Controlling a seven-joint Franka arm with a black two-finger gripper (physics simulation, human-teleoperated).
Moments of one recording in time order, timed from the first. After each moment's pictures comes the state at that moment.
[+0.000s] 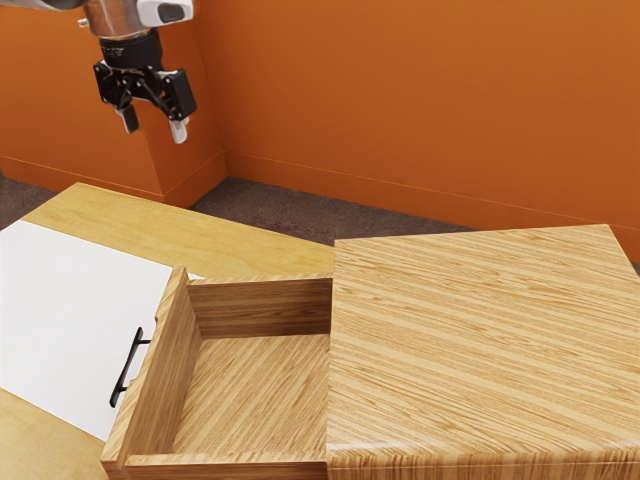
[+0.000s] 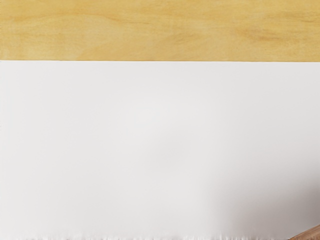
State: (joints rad) arm -0.02 -0.02 0.03 -1.45 0.04 1.47 0.01
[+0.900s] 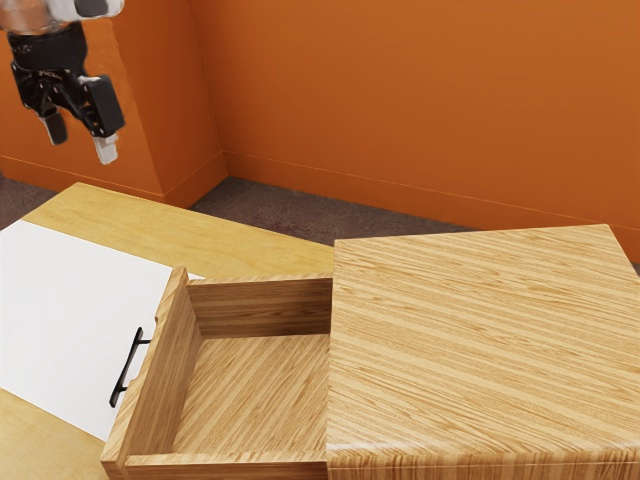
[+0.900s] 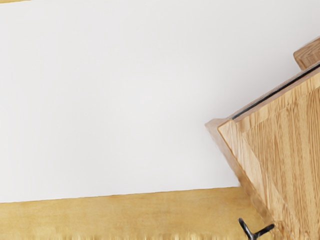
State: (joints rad) arm -0.02 -0.39 -0.04 -1.69 0.05 1.30 0.04
